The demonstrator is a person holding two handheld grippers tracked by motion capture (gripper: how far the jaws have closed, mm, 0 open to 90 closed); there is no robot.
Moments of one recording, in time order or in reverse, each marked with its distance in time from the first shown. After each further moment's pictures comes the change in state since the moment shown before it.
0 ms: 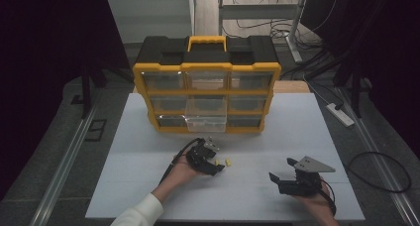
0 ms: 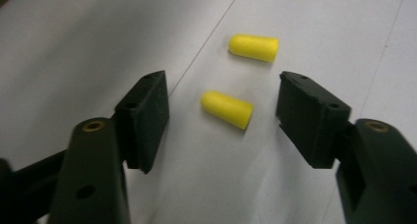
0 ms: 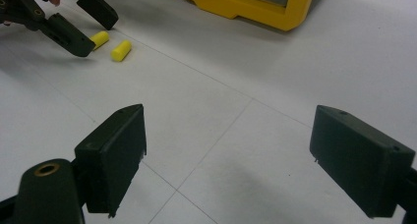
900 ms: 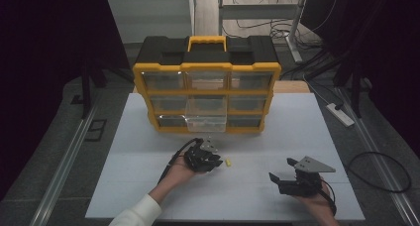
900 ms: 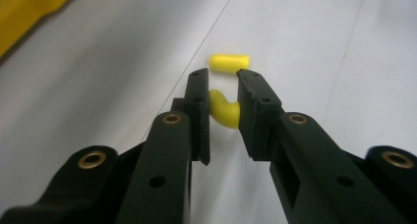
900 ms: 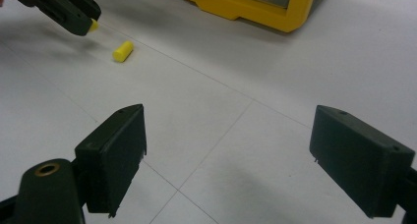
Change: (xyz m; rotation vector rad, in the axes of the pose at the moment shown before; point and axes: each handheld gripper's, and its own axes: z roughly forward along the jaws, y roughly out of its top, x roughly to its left) left arm -0.010 0.000 -0.021 -0.077 -0.006 0.061; right arm 0.000 0.000 -0.001 0.000 0.003 -0.004
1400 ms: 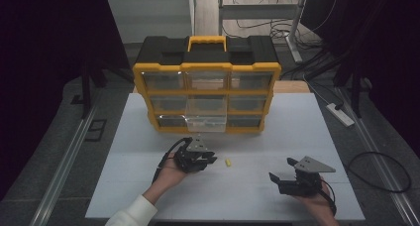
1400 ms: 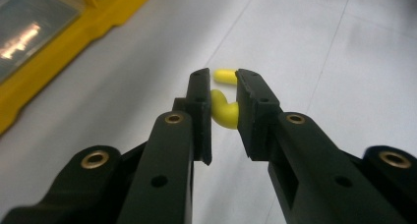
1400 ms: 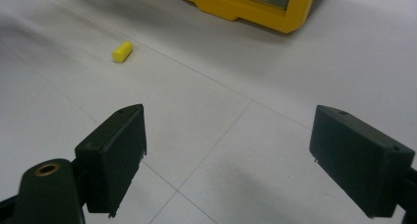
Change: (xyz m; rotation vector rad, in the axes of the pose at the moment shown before) left arm -0.004 -0.010 -0.035 -0.118 0.051 -0.023; right arm 0.000 0.000 0.000 -0.004 -0.004 -0.004
